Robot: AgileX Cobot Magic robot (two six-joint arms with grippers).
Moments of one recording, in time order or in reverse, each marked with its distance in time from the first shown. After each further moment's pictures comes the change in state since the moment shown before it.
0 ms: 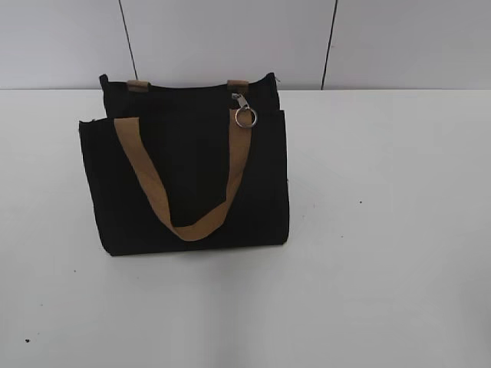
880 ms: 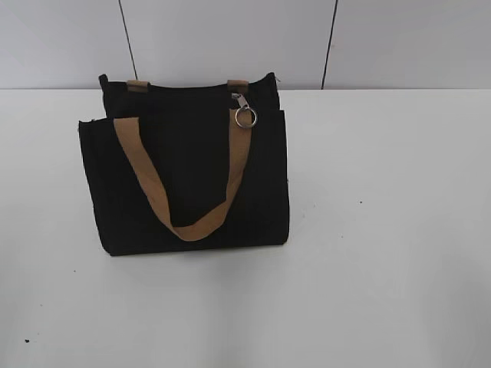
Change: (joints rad) left arm -0.392 0.286 0.000 0.000 0.000 -0.002; right arm 0.603 0.254 -0.001 -0.002 0.004 -0.002
